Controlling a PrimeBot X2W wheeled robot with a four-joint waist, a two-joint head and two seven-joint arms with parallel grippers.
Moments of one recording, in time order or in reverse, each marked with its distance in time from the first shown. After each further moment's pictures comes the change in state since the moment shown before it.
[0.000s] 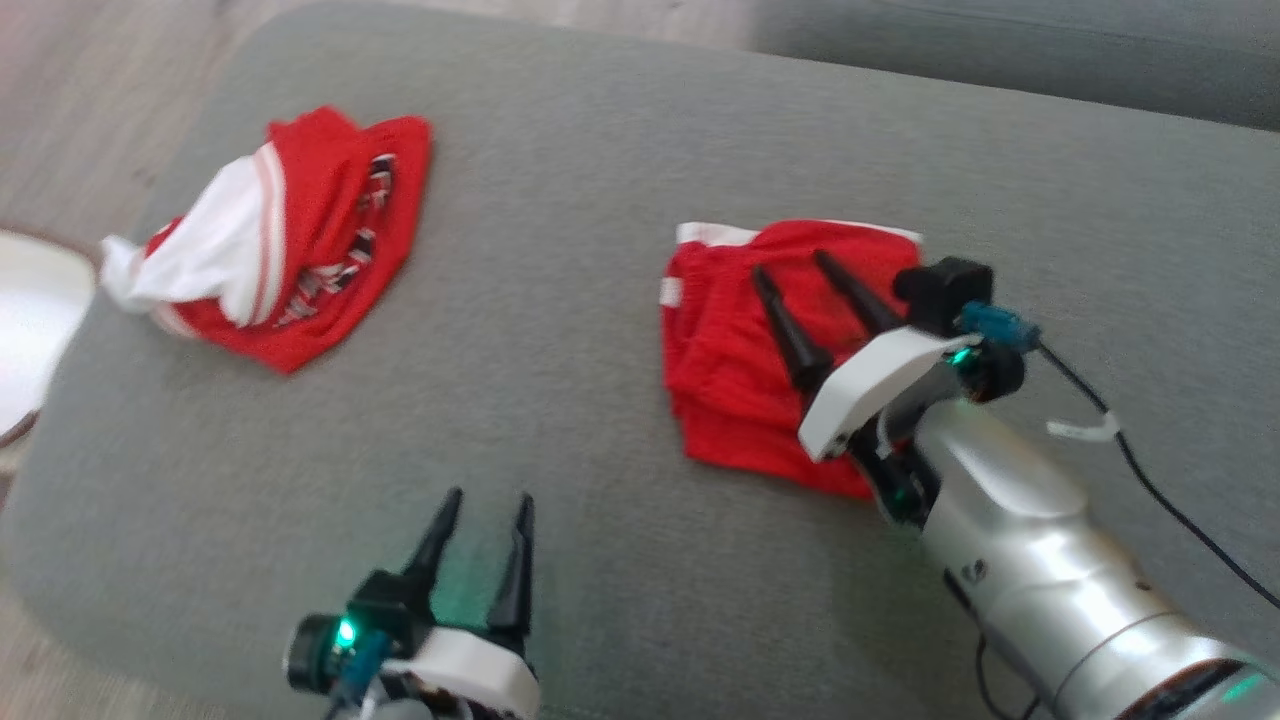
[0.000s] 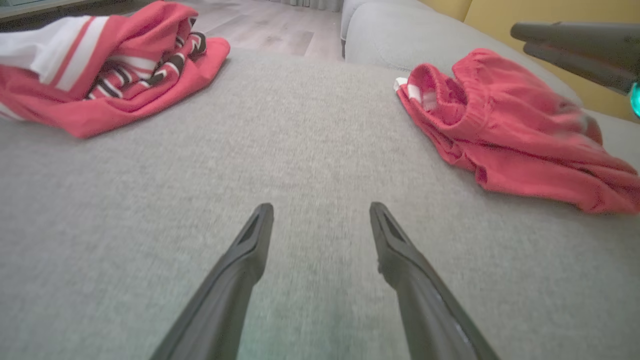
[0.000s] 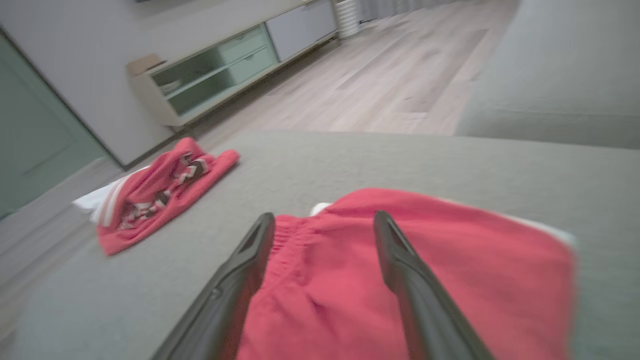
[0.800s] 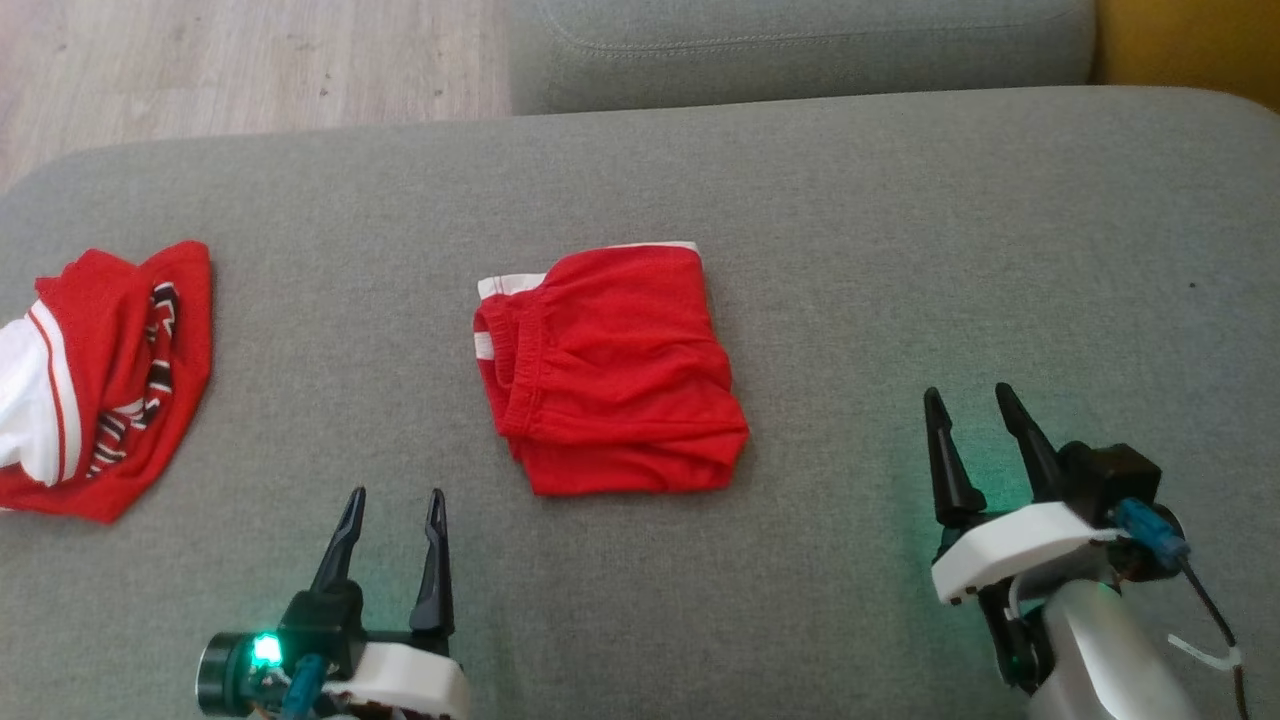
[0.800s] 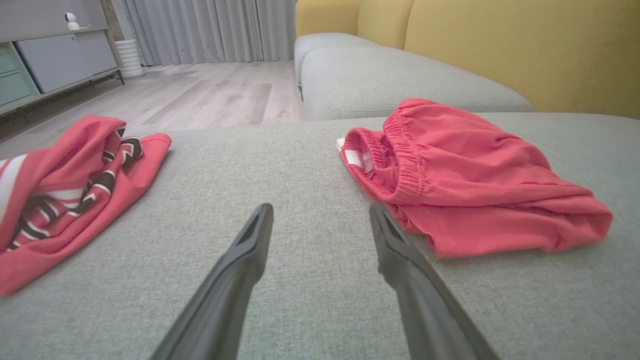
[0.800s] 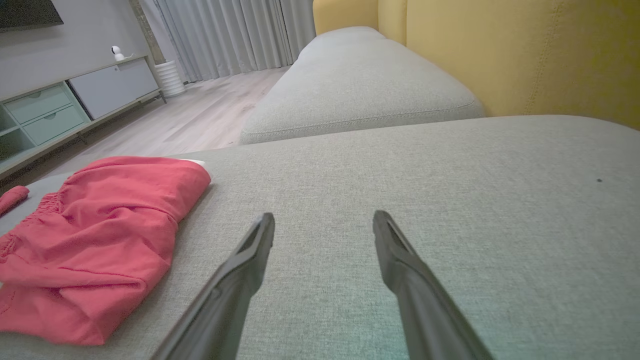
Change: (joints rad) left arm 0.079 0.000 0.220 -0.112 0.198 0.021 0.000; right arm 0.495 0.015 -0.614 -0.389 -0.490 0.000 -0.002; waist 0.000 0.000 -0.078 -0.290
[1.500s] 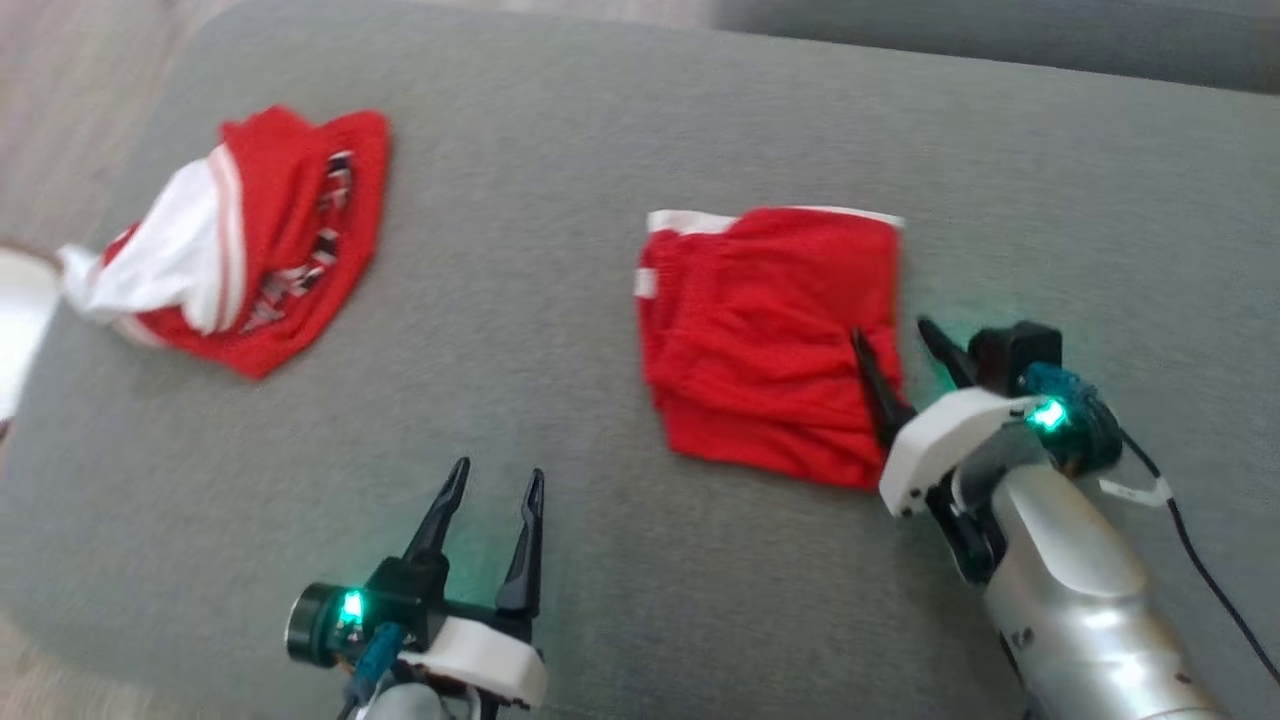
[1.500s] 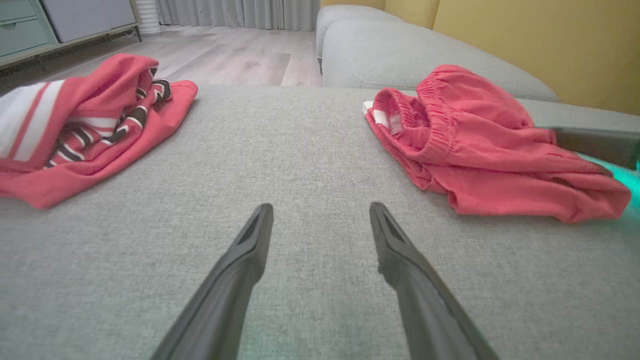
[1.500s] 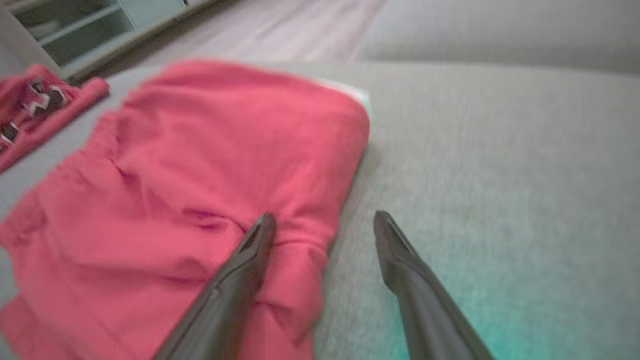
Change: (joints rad) left arm -0.072 -0.002 -0.184 0.025 -0.080 -0.016 0.000; right arm -0.302 -0.002 0.155 0.276 0.035 0.000 0.123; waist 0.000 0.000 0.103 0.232
